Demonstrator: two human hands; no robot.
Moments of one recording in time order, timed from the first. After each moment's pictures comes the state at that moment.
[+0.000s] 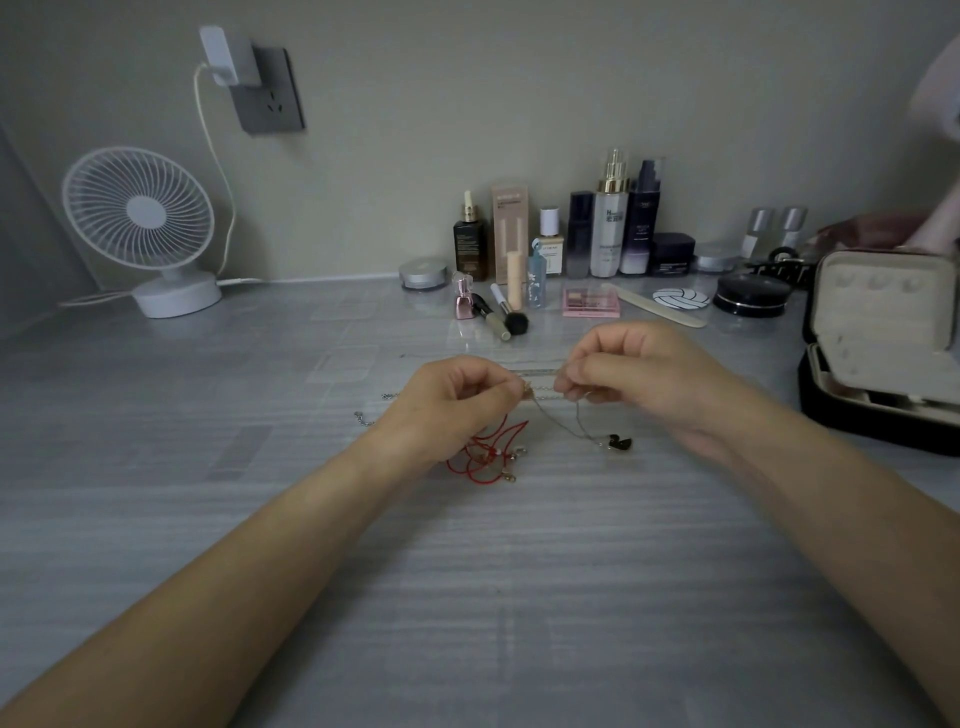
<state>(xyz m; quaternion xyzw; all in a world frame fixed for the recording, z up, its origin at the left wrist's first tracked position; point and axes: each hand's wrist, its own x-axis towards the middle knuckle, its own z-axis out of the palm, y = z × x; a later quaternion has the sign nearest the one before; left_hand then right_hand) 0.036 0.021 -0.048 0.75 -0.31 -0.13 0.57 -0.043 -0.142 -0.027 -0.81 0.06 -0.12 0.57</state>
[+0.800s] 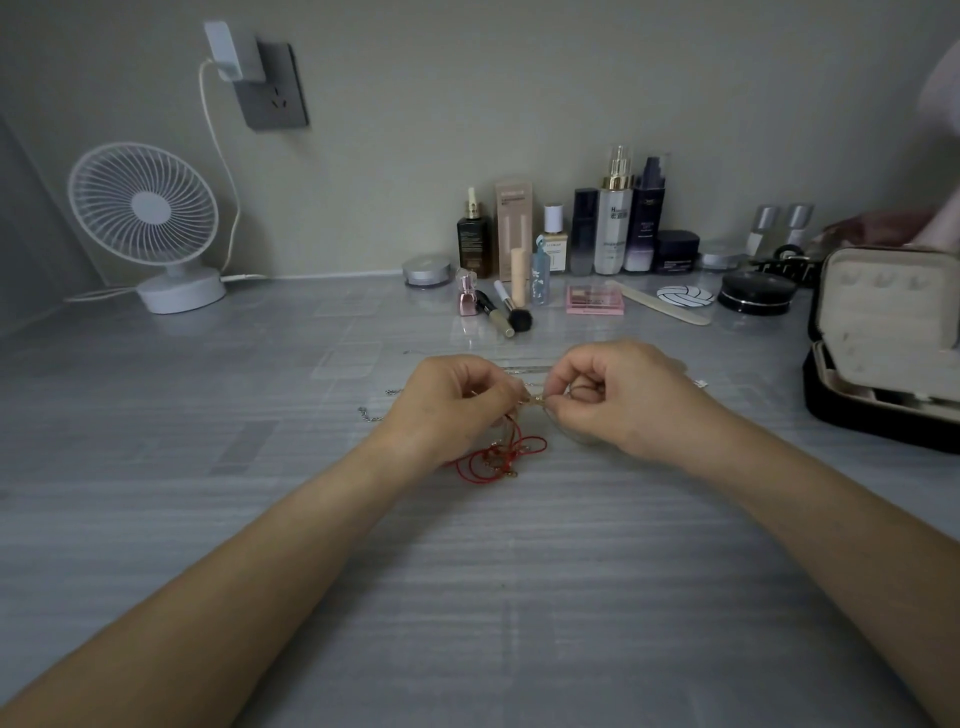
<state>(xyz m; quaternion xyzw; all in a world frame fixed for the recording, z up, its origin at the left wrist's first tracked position) 0.035 0.019 -0.050 0.77 -0.31 -0.08 0.55 -0.041 -0.130 -0.038 -0.93 0.02 -0.17 0.33</state>
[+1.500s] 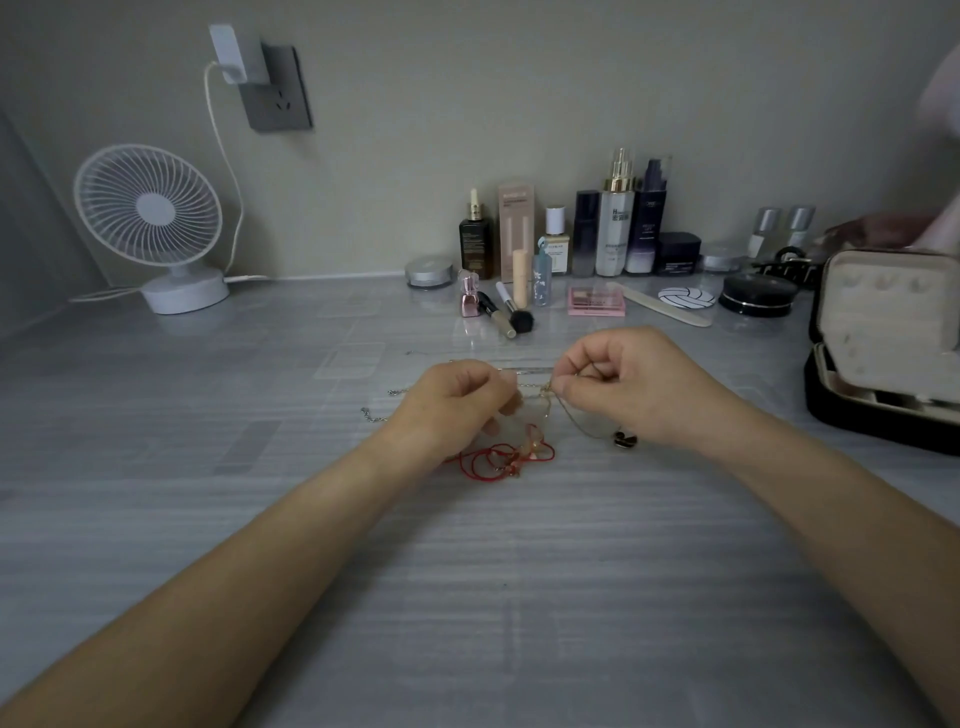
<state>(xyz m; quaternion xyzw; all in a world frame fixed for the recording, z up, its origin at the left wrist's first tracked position) 0.037 0.018 -0.052 0.78 -0.28 -0.12 0.54 -0.041 -0.136 -0.032 -0.89 0.02 -0.14 0.44</state>
